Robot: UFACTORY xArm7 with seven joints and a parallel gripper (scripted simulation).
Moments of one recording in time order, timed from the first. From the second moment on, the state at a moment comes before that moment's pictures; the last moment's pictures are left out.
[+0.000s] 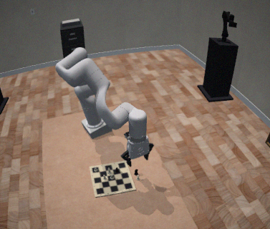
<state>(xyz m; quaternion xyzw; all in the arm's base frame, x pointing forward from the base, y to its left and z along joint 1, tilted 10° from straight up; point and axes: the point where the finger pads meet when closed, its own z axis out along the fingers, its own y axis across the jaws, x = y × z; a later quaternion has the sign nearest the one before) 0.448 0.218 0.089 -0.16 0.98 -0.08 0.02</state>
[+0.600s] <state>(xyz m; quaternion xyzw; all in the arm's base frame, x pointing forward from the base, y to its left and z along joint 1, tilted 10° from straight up) 0.448 0.220 0.087 -0.16 0.98 -0.08 0.03</state>
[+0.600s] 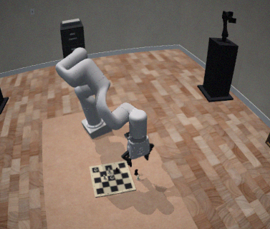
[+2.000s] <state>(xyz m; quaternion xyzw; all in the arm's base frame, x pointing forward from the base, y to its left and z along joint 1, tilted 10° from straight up) 0.451 0.213 0.041 -0.16 0.98 -0.08 0.02</state>
